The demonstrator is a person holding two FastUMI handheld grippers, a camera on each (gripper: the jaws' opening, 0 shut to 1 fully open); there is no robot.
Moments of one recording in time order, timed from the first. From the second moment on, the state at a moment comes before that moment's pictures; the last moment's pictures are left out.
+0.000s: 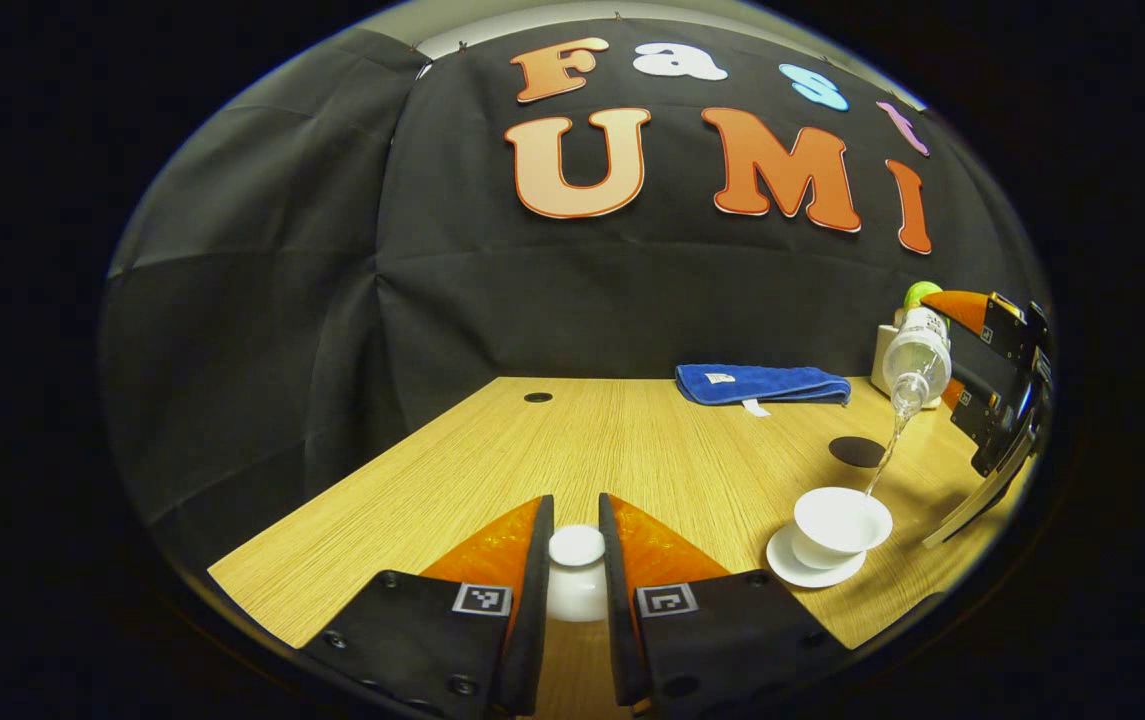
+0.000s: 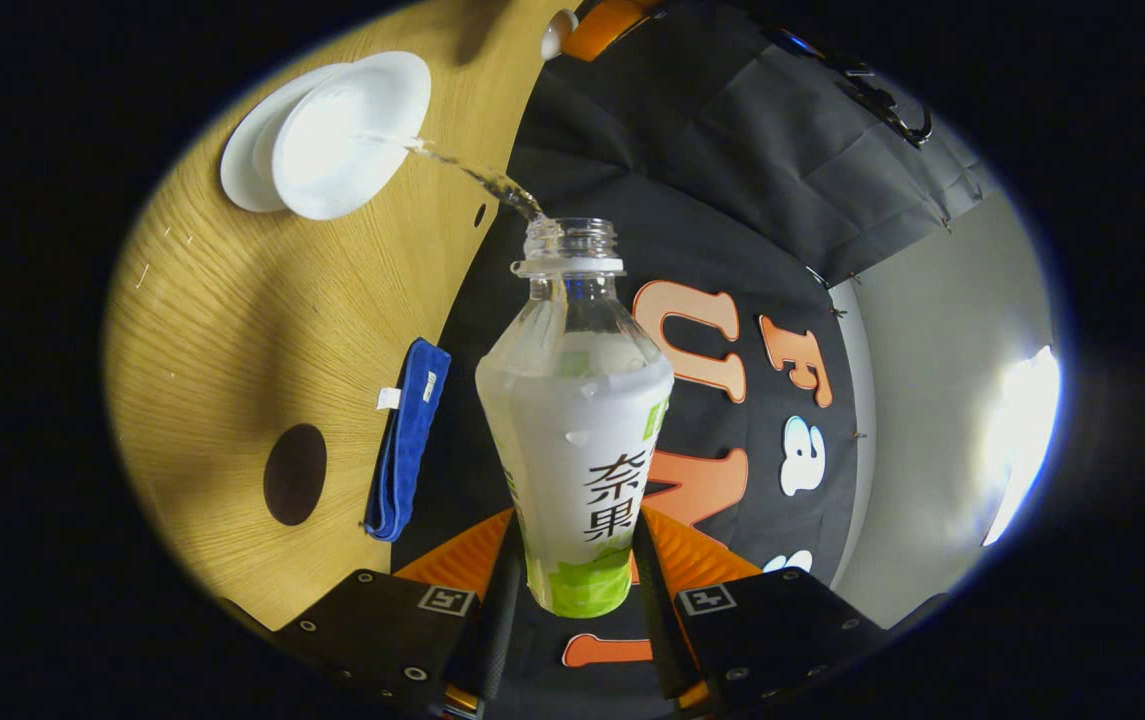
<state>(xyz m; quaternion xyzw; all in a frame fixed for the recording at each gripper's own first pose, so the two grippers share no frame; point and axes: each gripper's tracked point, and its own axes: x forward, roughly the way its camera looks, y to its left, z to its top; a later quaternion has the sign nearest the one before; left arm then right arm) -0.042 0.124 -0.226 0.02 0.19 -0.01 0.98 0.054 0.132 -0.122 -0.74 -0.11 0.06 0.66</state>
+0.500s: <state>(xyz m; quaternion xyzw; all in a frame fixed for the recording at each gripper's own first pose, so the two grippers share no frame) -0.044 0.126 -0.226 0.02 0.19 -0.01 0.98 0.067 0.147 -0.079 -0.76 -0.19 0.04 0.61</state>
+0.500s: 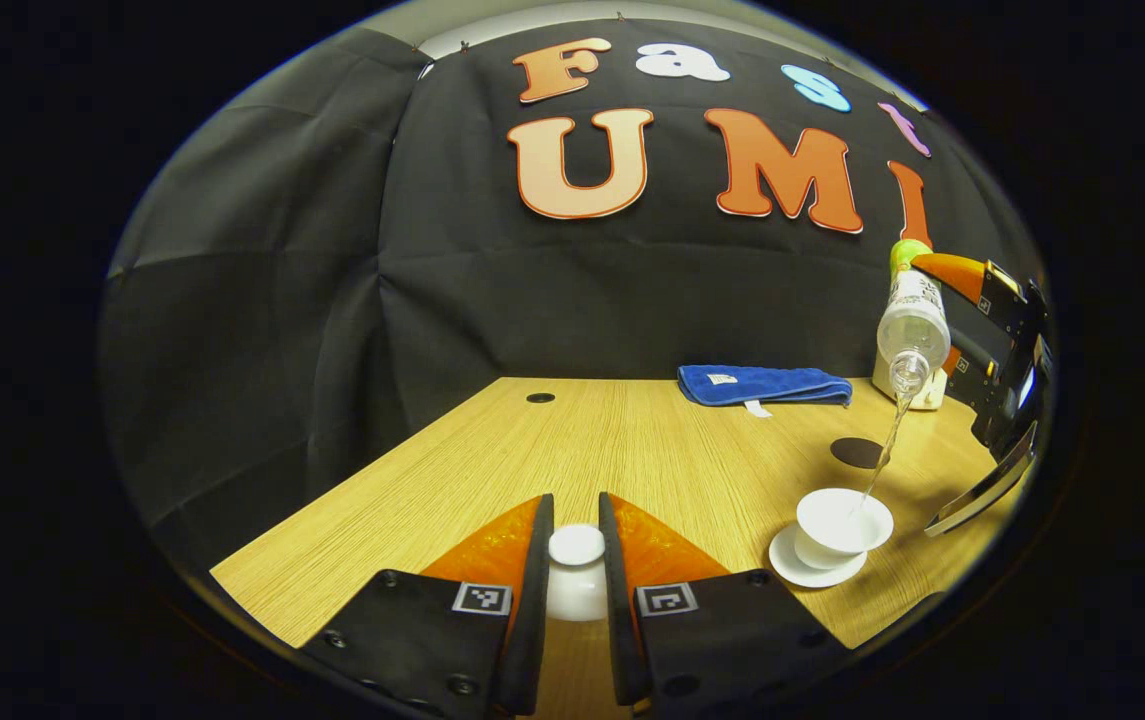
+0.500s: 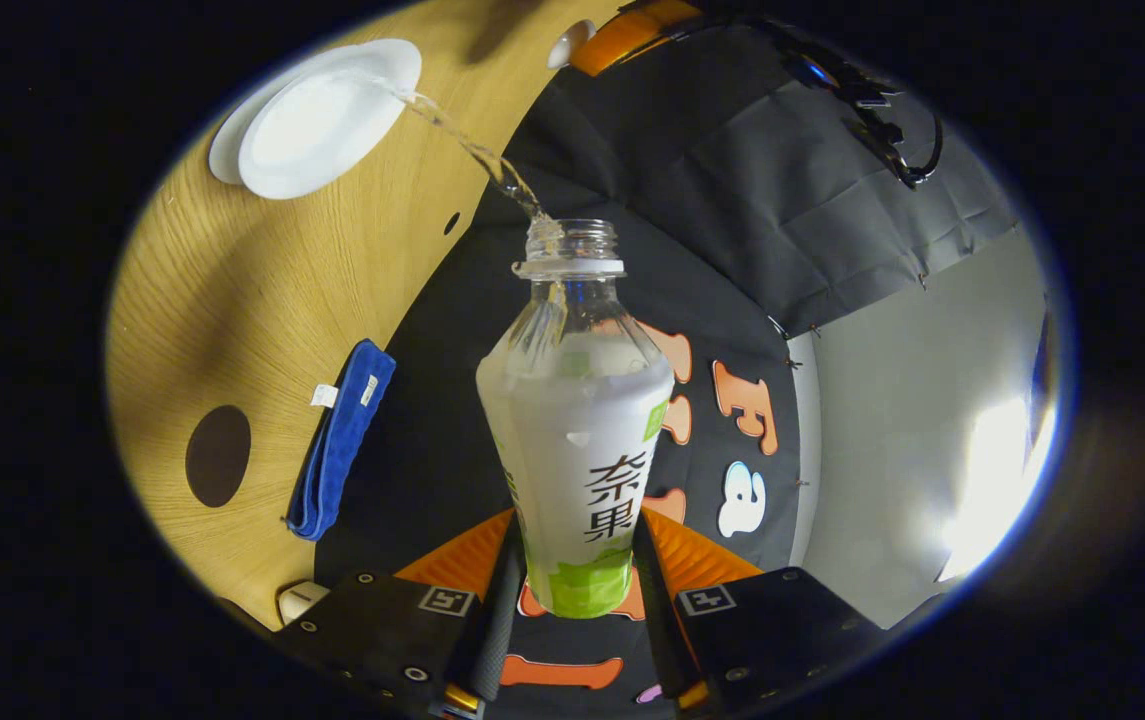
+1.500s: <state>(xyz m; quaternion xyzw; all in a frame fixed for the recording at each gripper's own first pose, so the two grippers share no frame) -0.058 0.116 -0.211 0.02 0.17 -0.02 0.98 0.043 0.182 -0.082 -0.79 -0.27 0.07 0.55</state>
